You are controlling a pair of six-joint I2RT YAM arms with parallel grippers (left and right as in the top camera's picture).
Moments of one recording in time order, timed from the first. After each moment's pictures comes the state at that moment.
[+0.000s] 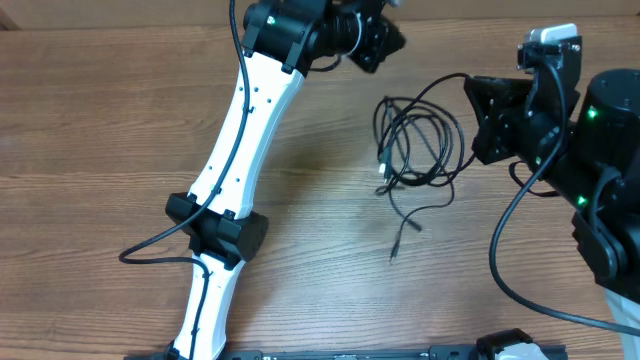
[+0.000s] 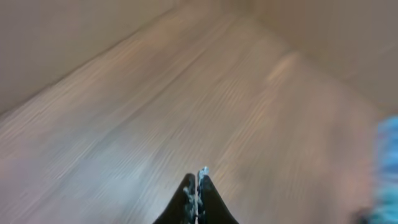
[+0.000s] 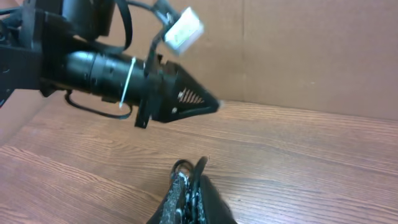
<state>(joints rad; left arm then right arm) -0.47 2.33 2.76 -1.10 0.67 0.00 0.24 1.16 1.66 -0.92 -0.18 0.12</state>
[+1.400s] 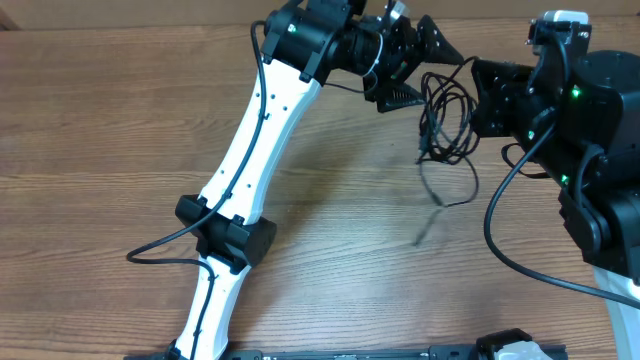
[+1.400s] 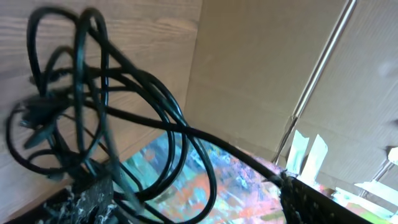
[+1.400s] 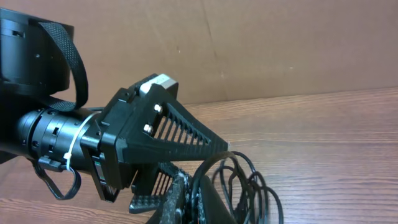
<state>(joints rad) -0.53 2.33 2.76 -1.21 0.94 -1.09 0.24 1.21 1.66 -0.87 -0.07 0.30</state>
